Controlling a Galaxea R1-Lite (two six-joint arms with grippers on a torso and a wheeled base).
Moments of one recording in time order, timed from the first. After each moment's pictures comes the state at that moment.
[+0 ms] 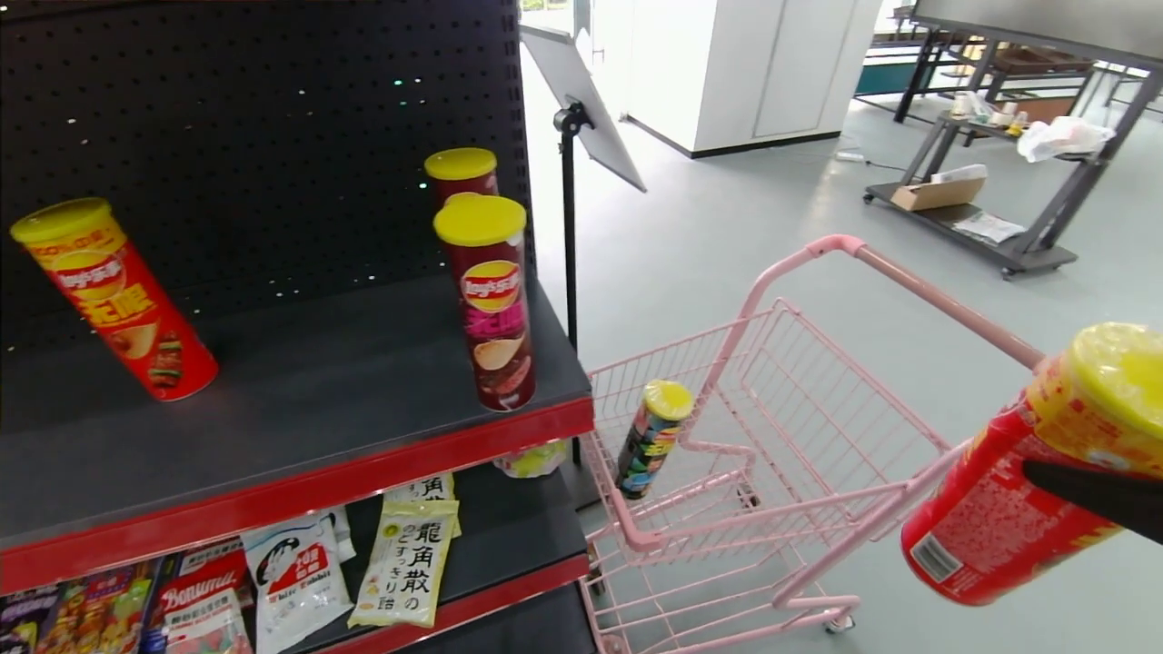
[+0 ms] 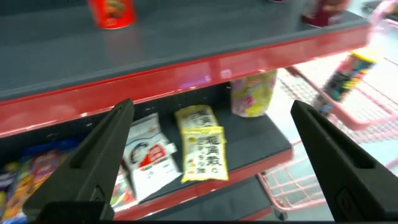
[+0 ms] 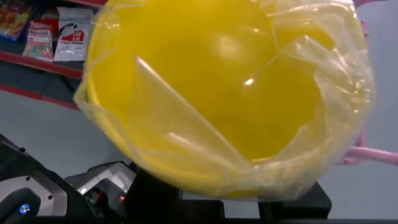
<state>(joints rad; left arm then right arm) 0.00 0.00 0.00 0.00 0.01 0.01 0.34 0.94 -0.72 0.18 0.17 -0.19</state>
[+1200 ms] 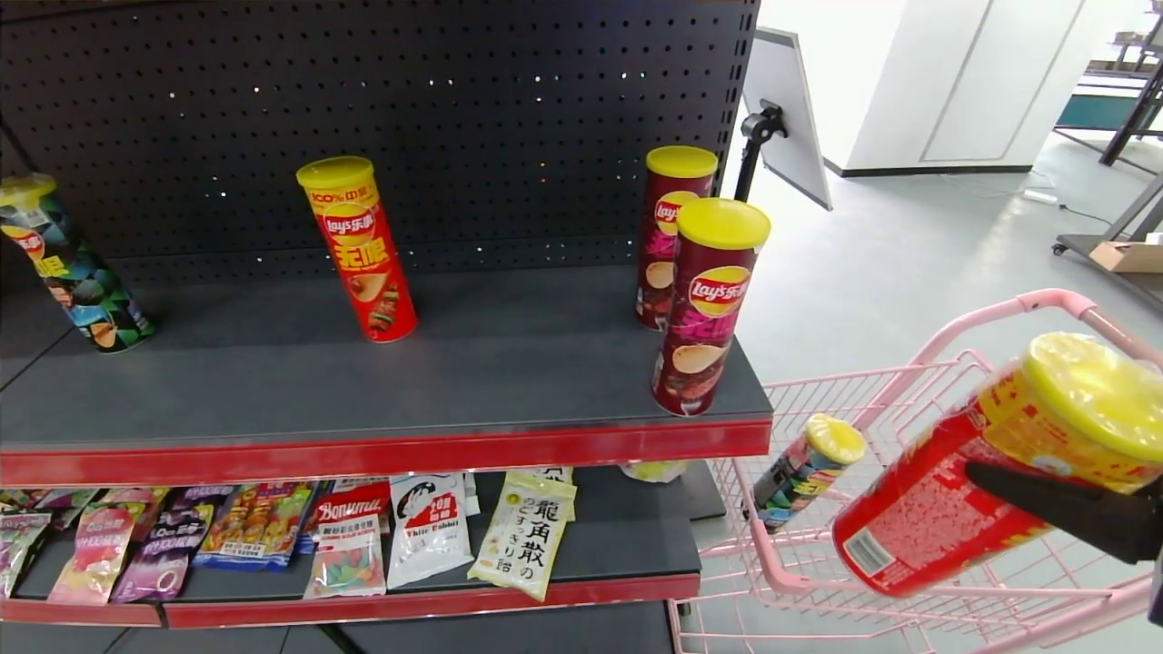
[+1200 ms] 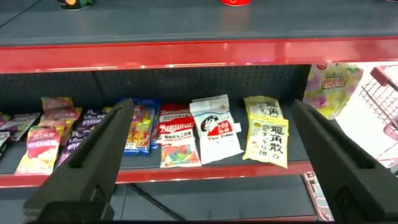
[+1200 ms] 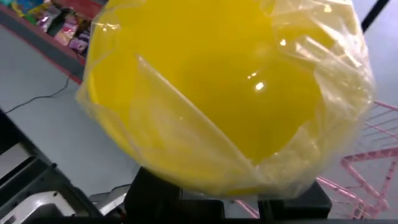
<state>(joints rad) 0.00 0.00 0.00 0.00 0.01 0.00 0.33 0.96 -0.54 -0.13 0.32 -0.11</state>
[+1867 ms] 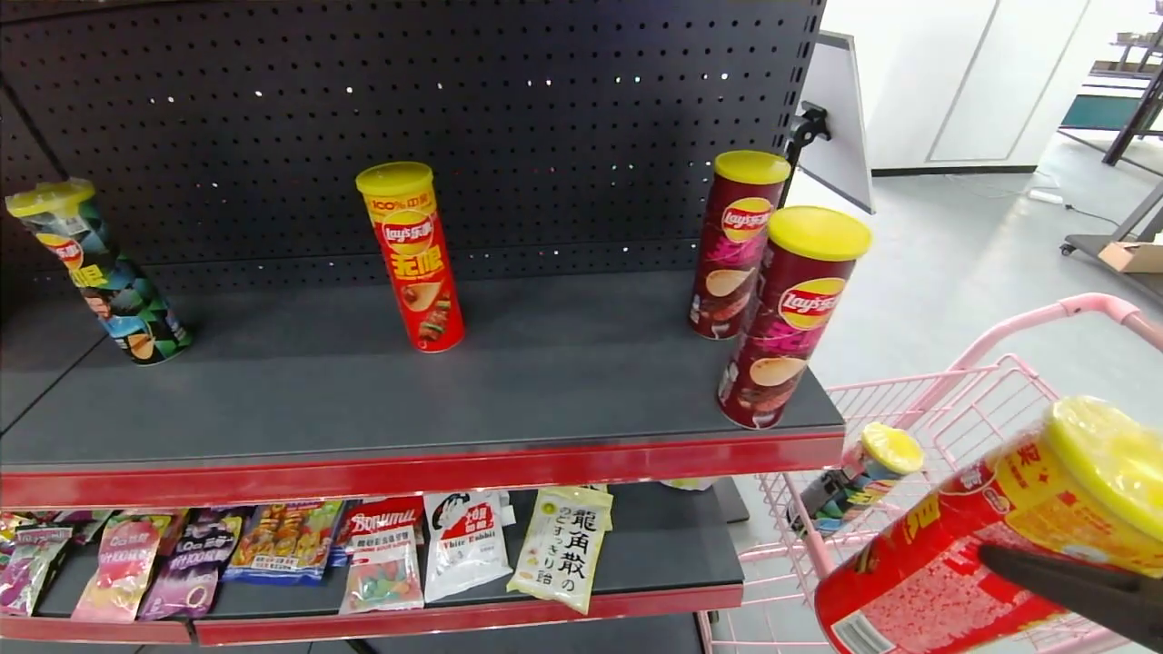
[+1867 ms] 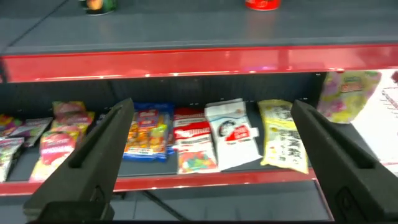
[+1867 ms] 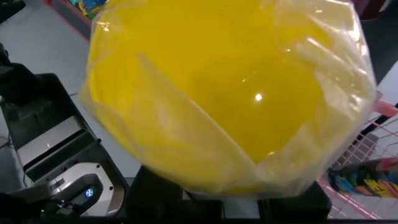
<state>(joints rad) 0.00 0.00 0.00 0.00 0.01 0.00 0.34 0.90 -0.47 -0.13 0.51 -0.11</state>
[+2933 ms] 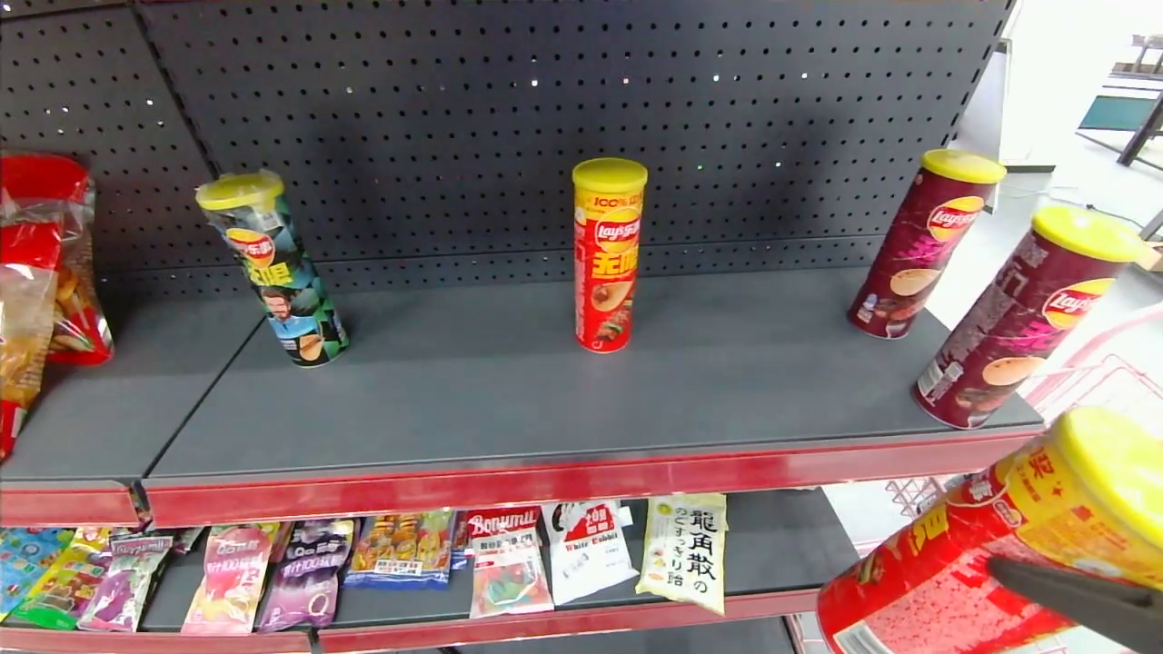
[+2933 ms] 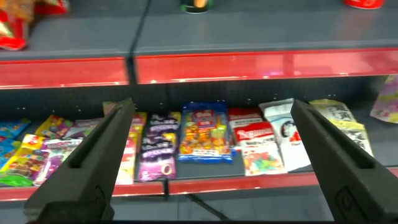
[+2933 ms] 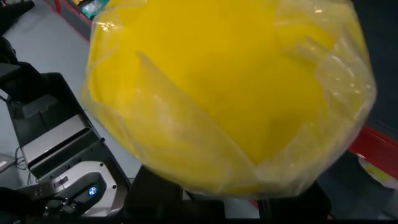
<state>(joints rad) 0.00 0.00 0.00 0.00 0.01 0.00 0.34 0.87 -0.45 -0.13 0.52 -0.10</state>
